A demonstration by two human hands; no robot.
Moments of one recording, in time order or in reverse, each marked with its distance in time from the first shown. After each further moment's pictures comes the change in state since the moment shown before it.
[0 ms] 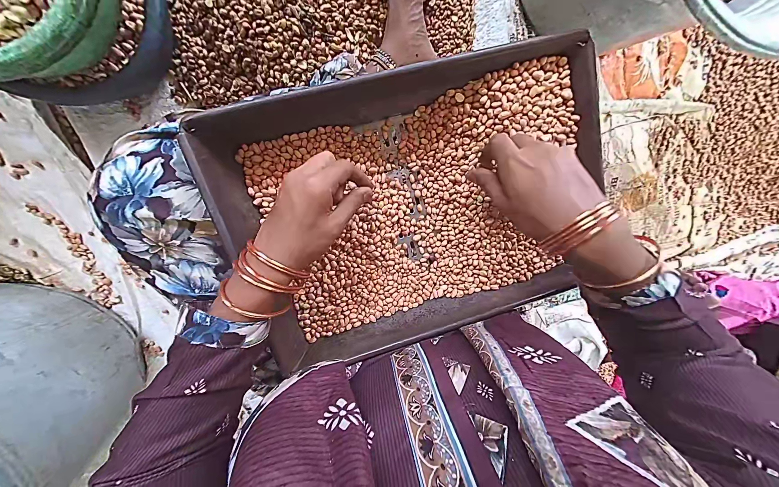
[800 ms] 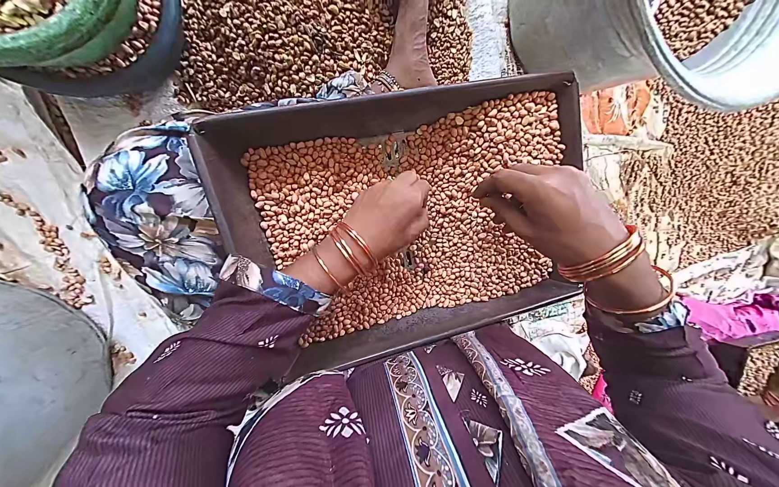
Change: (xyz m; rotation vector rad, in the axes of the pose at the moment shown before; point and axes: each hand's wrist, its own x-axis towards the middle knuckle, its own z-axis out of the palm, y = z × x) left_hand 0.047 0.039 0.051 0.109 -0.311 0.022; right_hand -0.034 0.025 -0.008 0.117 0.243 -0.451
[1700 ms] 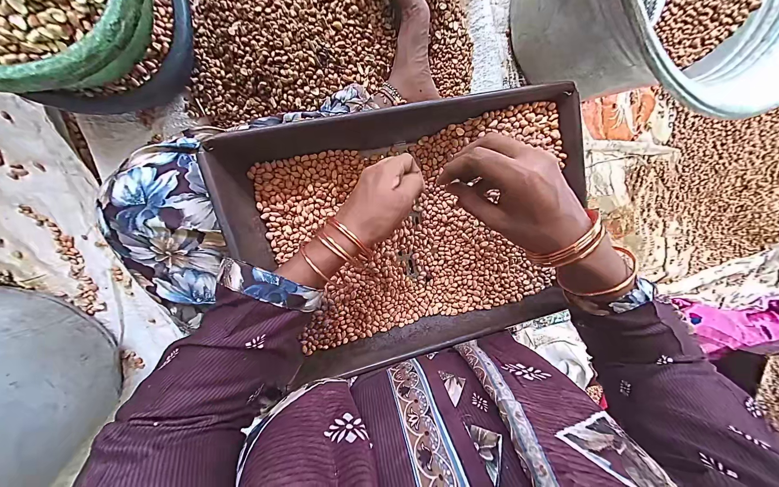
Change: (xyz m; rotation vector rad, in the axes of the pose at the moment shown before) left_hand 0.009 -0.008 -0.019 -0.583 0.110 -0.252; right_hand 0.054 0.007 0.017 0.208 0.220 -0.226
